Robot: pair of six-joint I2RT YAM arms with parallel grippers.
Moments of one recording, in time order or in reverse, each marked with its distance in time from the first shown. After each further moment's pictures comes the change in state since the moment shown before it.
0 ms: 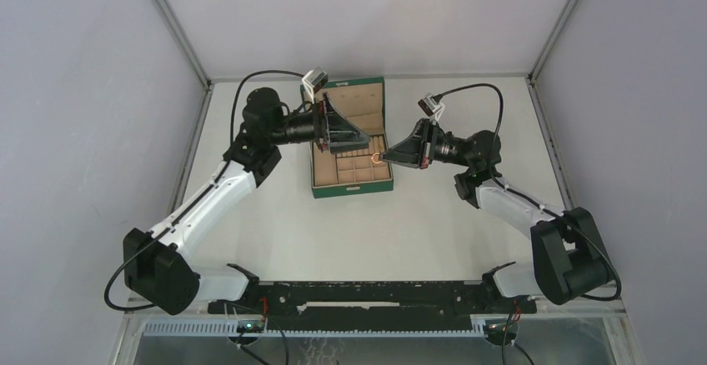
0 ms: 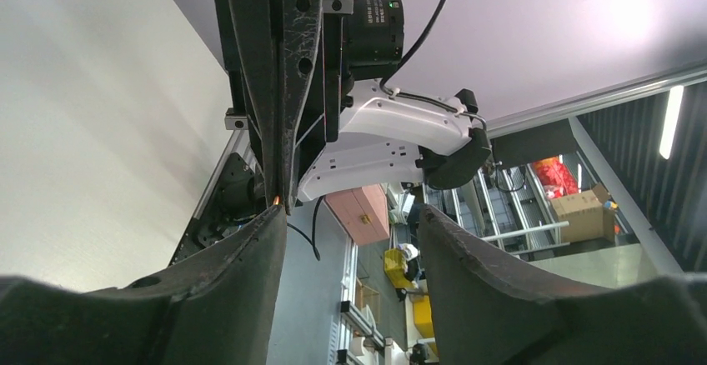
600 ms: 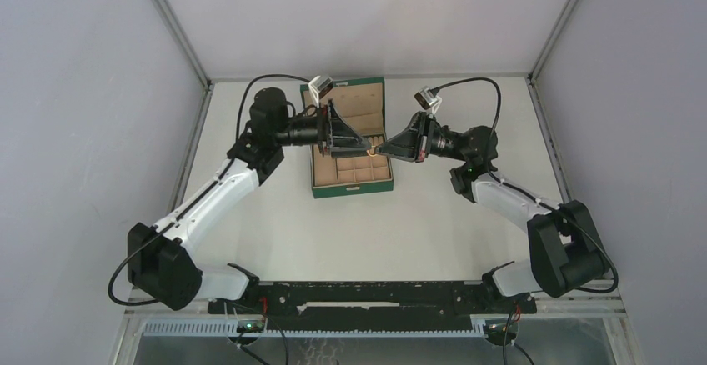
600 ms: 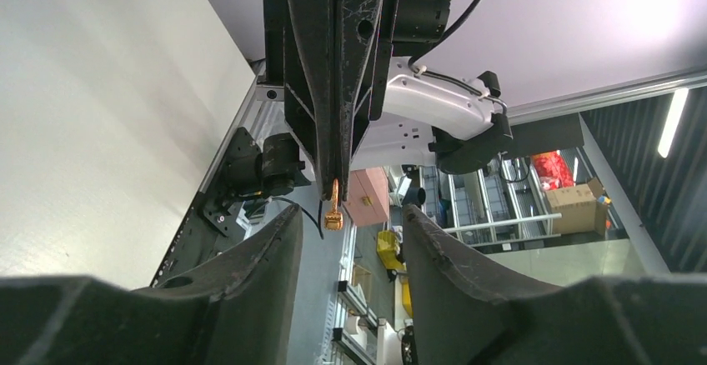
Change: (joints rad) left arm 0.000 0.029 0.000 -0.069 0.039 0.040; right arm 0.021 0.047 0.062 0.039 0.028 0.032
